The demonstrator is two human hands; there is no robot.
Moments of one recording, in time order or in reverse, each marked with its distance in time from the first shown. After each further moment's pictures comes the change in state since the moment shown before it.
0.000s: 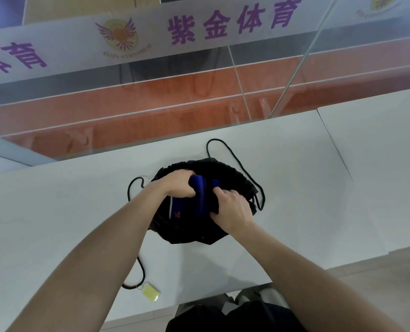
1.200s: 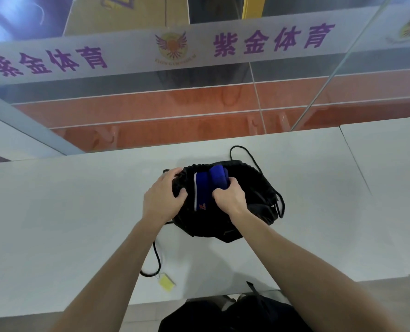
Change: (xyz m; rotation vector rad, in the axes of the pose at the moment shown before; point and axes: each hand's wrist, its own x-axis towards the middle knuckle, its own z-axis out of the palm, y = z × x) left_hand -0.117 -0.050 0.046 -0.290 0.777 -0.102; right_hand 0.021 -0.078 -0.034 0.866 -0.073 0.502
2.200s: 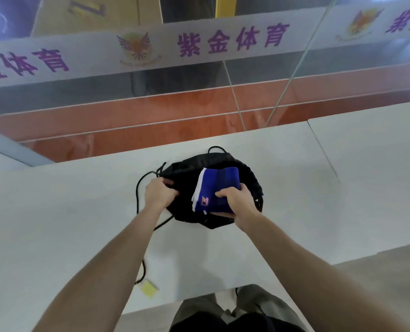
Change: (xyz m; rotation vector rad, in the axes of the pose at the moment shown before) left_hand 0.052 0.011 0.064 -0.097 -0.151 -0.366; right_hand -0.021 0.031 -0.064 0.611 -0.016 0.201
